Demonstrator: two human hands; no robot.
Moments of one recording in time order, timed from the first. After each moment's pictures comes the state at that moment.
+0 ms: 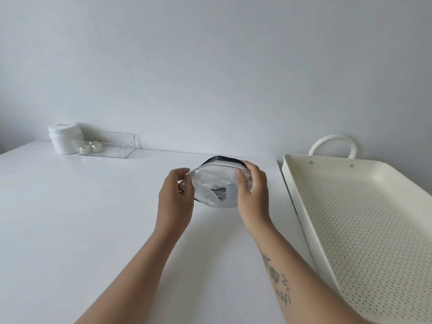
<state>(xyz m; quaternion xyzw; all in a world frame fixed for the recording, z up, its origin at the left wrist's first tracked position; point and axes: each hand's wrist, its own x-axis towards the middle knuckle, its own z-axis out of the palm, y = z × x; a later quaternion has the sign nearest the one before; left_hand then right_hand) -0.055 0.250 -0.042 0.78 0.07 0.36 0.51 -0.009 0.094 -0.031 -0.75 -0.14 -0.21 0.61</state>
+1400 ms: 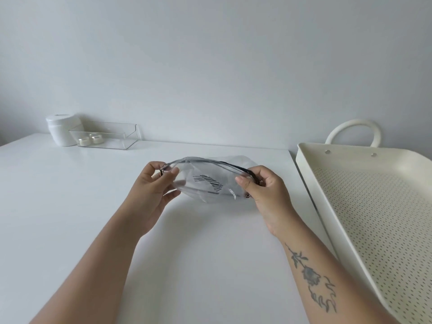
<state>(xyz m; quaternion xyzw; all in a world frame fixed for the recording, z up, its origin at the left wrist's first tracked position) -0.062 0.318 -0.046 0.58 0.02 0.13 0.81 0.003 0.079 -0.053 -0.69 -0.16 -0.04 0.71</state>
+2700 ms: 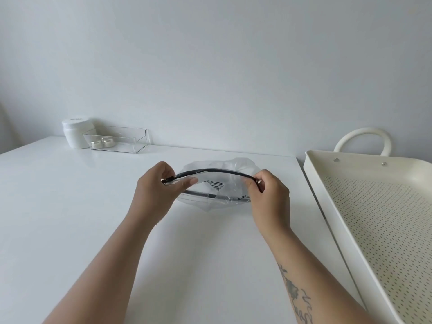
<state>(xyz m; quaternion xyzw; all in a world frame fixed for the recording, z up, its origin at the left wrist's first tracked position) -0.069 0.313 -0.033 0.85 0.13 0.29 0.42 -0.001 0.099 -0.056 -0.82 -0.12 -0.28 0.48</state>
